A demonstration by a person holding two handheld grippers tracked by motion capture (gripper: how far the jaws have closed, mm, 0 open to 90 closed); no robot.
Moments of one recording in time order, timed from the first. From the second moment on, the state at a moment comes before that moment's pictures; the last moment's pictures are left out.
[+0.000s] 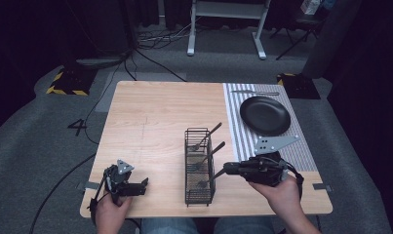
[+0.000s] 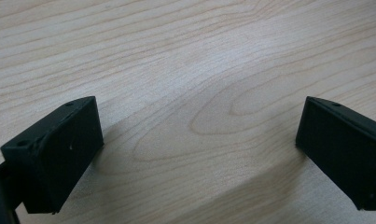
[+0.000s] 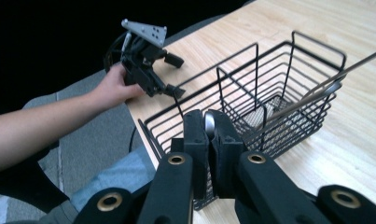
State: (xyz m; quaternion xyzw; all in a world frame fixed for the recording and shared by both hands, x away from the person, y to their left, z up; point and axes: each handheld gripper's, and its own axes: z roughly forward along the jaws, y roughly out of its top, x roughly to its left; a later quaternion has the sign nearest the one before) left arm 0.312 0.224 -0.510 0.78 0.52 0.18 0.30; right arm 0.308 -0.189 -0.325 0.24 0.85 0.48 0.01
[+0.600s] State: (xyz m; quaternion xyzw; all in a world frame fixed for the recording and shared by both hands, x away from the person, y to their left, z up) left arm 0.312 0.224 -0.510 0.78 0.52 0.18 0.30; right arm 0.308 -0.196 -0.289 0.24 0.84 0.49 0.03
